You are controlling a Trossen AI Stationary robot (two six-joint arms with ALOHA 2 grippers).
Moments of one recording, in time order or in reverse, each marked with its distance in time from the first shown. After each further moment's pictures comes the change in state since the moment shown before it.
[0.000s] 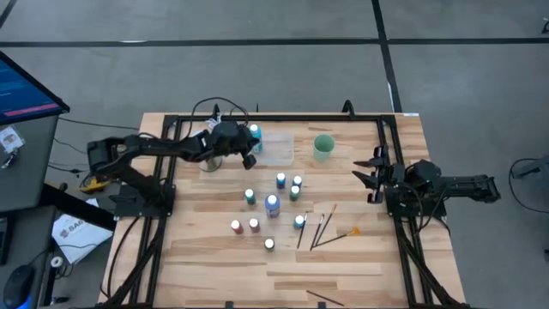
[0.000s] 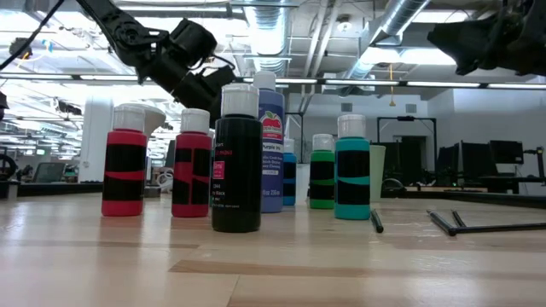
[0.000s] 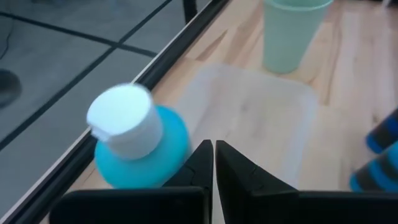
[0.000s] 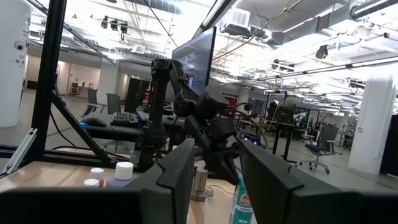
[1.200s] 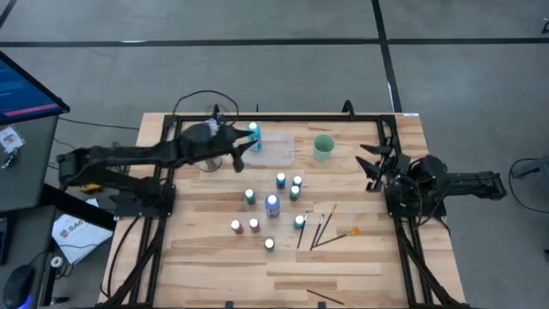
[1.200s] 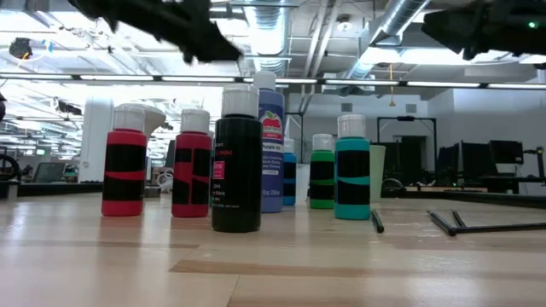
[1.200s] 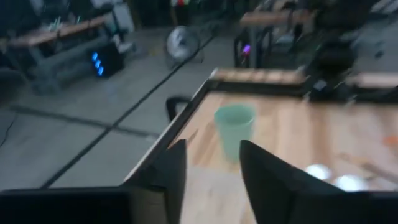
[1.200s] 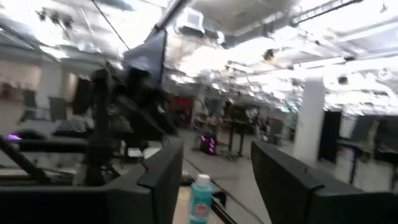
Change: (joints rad) left arm -0.176 -0.383 0.000 -0.035 -0.056 0.050; right arm -0.002 0.156 0.125 0.058 0.206 -0.052
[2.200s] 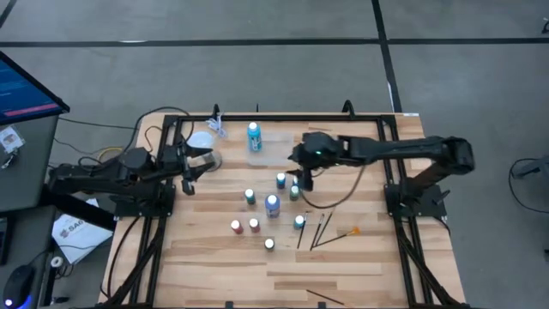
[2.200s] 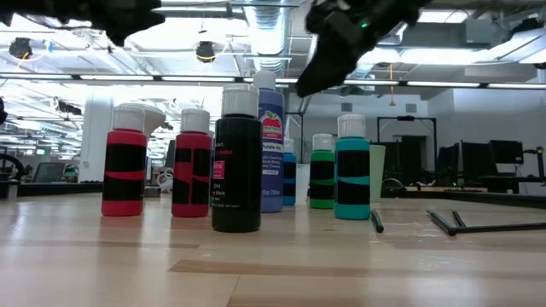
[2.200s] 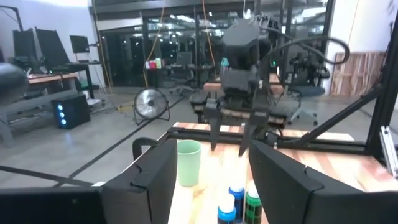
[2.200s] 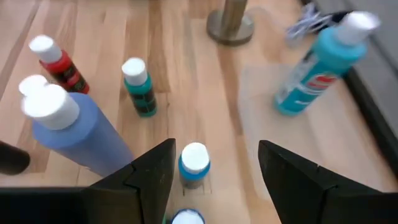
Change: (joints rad) left arm -0.247 -0.745 -0.344 -0.133 -0.100 -0.074; right arm -0.156 1.358 0.985 -0.683 -0.367 0.206
